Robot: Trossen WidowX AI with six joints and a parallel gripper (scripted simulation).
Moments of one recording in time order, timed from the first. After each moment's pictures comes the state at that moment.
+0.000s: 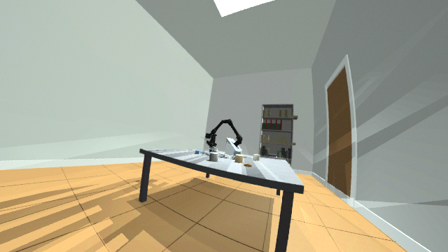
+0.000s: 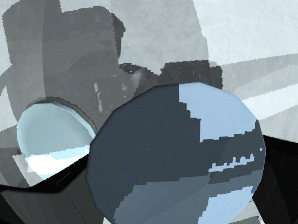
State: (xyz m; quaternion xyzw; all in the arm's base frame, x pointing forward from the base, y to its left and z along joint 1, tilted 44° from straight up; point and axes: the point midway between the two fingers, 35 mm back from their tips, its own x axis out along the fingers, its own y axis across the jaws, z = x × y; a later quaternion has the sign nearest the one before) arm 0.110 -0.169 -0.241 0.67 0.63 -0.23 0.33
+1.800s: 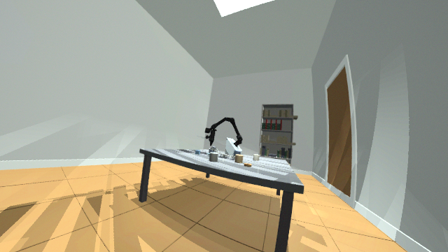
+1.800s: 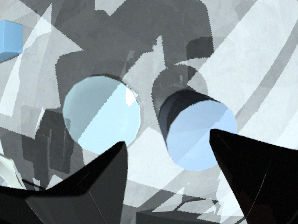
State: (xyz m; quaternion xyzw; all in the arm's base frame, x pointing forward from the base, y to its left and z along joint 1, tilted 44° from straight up) arm 0.148 -0.214 -0.193 0.59 0.65 -0.15 0.45
